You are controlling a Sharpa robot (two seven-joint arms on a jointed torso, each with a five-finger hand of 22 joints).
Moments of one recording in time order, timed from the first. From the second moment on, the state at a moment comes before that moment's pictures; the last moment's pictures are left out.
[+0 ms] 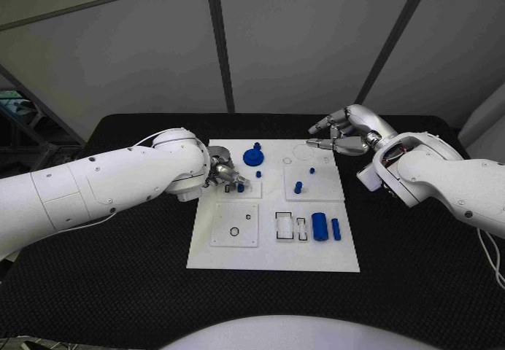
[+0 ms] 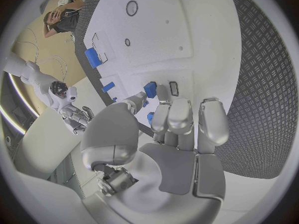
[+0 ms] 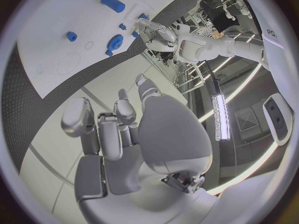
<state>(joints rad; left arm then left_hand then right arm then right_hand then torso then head) 1.23 -0.70 -0.01 1.43 -1.10 0.10 -0.62 0.90 -0.14 0.45 0.18 0.05 1.00 0.00 0.64 0.82 1.41 -0.06 1.25 1.20 1.47 -0.10 1.15 1.12 0.09 1.36 0.01 1.35 1.24 1.19 -0.84 0.04 1.52 -1.02 -0.43 0.05 1.36 -0.08 0.05 0.14 0.28 0.93 0.16 0.17 0.09 1.25 0.07 1.22 1.15 1.47 0.01 1.51 1.31 0.09 1.29 0.11 1.33 1.13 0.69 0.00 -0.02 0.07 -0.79</state>
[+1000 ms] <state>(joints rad) 1.28 -0.75 0.11 1.36 -1.05 0.11 -0.59 1.08 -0.14 0.13 0.29 0.05 0.88 0.07 0.50 0.69 1.30 0.00 1.10 1.04 1.44 -0.06 1.08 1.07 0.10 1.24 0.05 1.20 1.06 1.19 -0.83 0.04 1.49 -1.02 -0.43 0.05 1.36 -0.08 0.05 0.14 0.28 0.93 0.16 0.17 0.09 1.25 0.07 1.22 1.15 1.47 0.01 1.51 1.31 0.09 1.29 0.11 1.33 1.13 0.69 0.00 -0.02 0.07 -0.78</state>
